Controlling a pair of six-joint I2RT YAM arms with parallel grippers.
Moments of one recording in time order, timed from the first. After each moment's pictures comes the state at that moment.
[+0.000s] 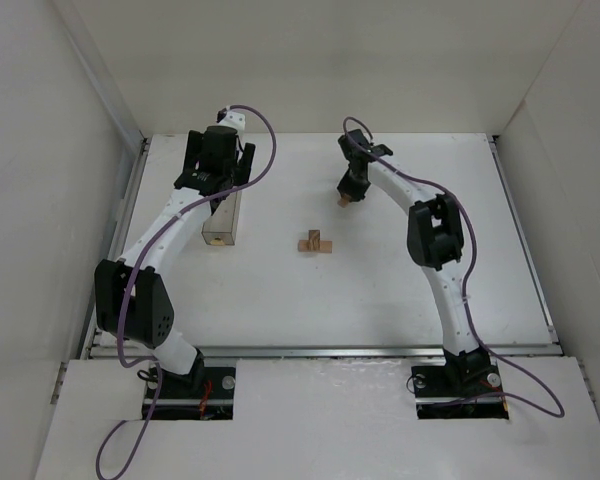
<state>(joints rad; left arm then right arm) -0.31 1.57 1.38 -0.36 -0.44 0.12 0.40 2.47 2.21 -0.87 0.23 0.96</state>
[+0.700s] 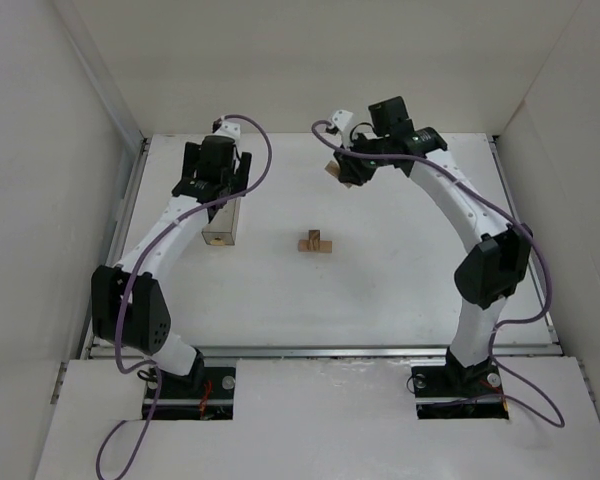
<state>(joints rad) -0.30 1.54 1.31 -0.36 -0.44 0.08 0.41 1.89 1.93 -0.80 -0.39 -0.47</state>
